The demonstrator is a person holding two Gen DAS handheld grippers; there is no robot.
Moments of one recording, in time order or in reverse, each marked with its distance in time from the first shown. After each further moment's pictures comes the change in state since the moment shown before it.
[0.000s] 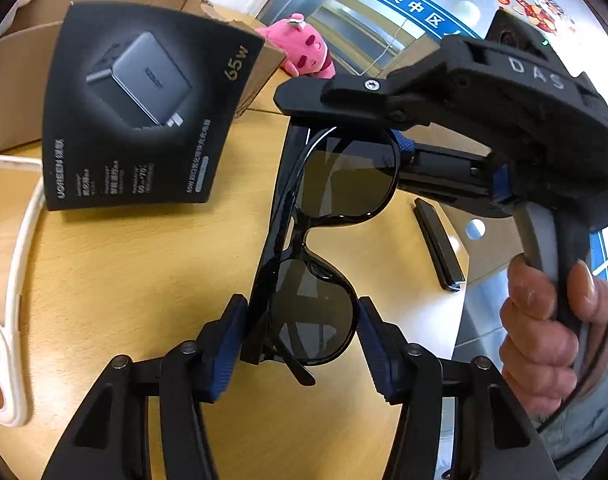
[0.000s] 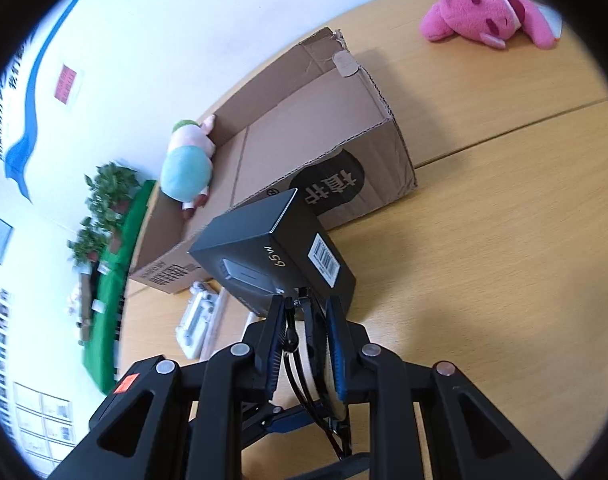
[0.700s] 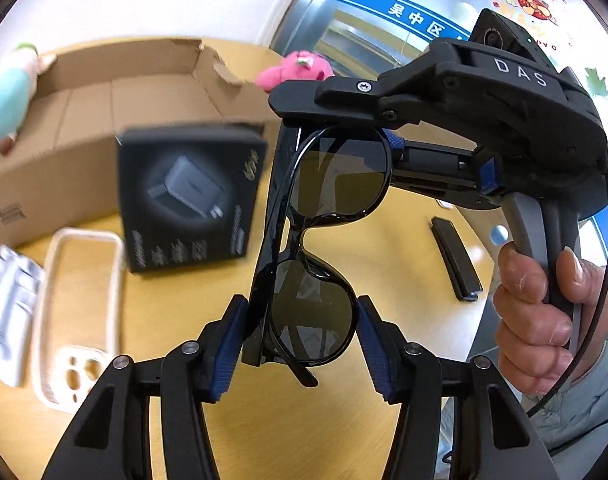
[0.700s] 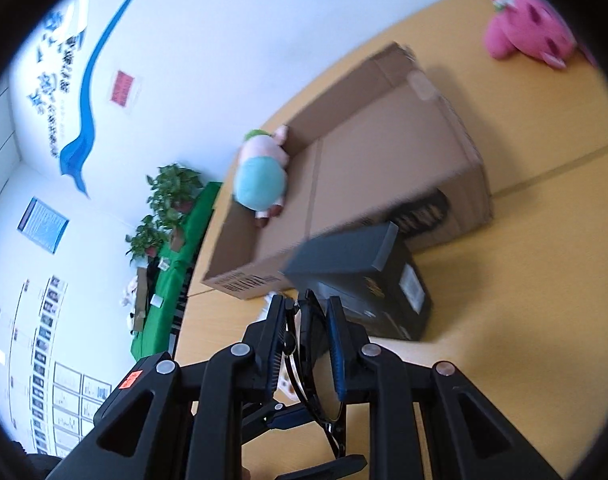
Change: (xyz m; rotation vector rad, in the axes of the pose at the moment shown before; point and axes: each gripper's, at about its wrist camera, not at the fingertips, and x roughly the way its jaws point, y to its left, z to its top) left arm -0.064 -0.034 0.016 0.057 -0.057 0.169; right arm -0.019 0.038 0.022 -0.069 -0.015 0.205
